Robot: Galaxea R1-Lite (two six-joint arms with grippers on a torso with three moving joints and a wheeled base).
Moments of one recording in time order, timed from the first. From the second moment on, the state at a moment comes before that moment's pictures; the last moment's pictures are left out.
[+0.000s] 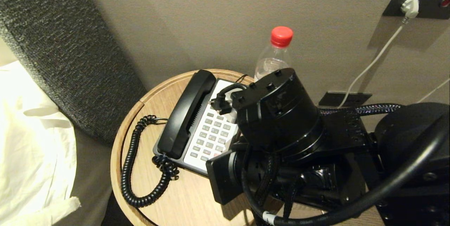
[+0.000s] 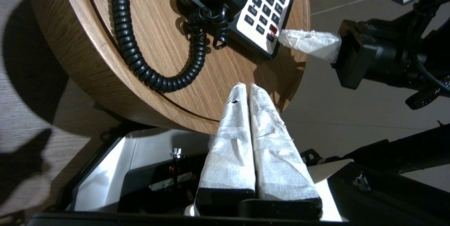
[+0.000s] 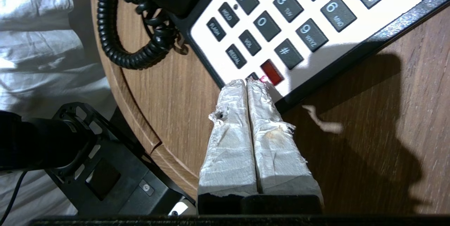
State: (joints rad) left arm -0.54 0.64 -0.50 0.08 -0.11 -0.66; right arm 1.10 1.80 -1.32 0.15 -0.23 0.39
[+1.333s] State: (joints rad) left arm -0.54 0.63 -0.49 0.08 -0.11 -0.66; right arm 1.10 1.83 -1.33 0.15 -0.23 0.39
